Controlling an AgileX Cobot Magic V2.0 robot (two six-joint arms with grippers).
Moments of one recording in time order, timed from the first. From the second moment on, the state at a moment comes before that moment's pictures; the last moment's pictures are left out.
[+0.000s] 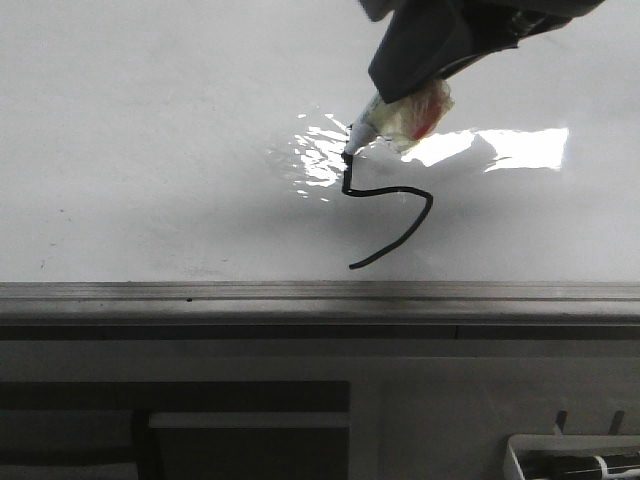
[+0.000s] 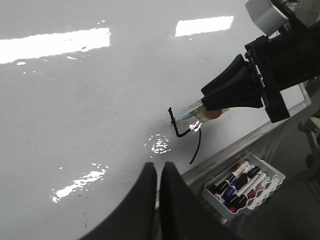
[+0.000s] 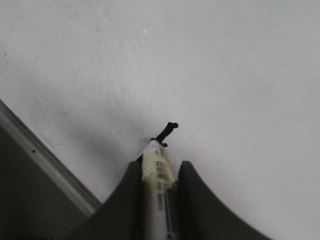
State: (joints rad) left arm -0.75 0.31 -0.46 -0.05 0.40 -0.09; right arm 0.82 1.21 -0.90 -0.49 0.45 0.40
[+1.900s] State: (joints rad) left arm -0.75 0.46 -0.49 -0.10 0.40 0.00; right arm 0.99 0.92 -0.85 -0.79 0.56 0.66
